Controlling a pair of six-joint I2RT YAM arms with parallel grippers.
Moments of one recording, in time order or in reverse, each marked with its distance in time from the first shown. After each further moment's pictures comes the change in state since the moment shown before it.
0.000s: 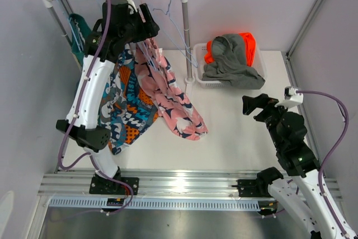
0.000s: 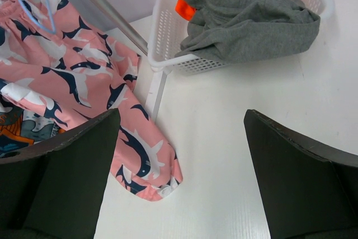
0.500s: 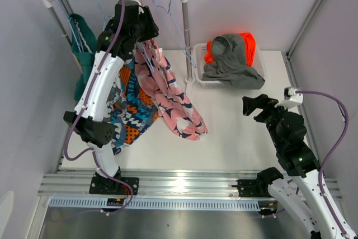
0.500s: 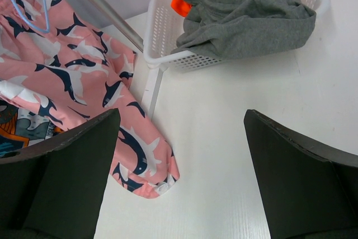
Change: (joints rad) left arm -0.016 0.066 -0.041 0.080 -0.103 0.002; right arm 0.000 -0.004 0.000 -0.021 0.008 -0.004
